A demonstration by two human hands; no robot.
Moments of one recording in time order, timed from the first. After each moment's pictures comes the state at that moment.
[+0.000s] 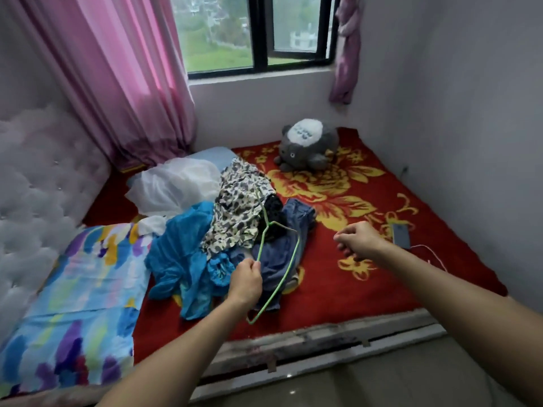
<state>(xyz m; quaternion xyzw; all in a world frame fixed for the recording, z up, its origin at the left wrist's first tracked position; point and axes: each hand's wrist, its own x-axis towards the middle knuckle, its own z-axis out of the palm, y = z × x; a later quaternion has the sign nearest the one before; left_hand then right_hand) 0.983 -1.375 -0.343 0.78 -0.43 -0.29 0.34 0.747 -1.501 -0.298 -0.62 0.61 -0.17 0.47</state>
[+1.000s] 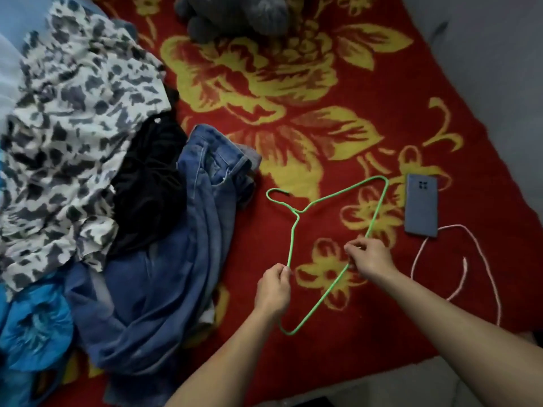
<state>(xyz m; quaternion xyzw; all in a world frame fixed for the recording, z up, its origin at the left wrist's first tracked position) 0.810 -1.773 -0.728 0.77 -0.34 -0.52 0.16 0.619 -1.863 -0.716 -0.45 0.77 -0.05 0.45</state>
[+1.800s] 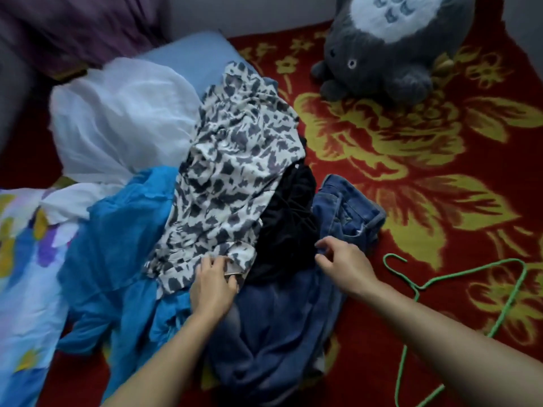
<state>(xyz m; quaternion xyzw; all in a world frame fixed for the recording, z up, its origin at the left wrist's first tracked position) 1.151 -1.742 -0.657 0.90 -0.40 -0.17 0.06 0.929 -1.882 -0.628 -0.75 0.53 0.02 0.38</state>
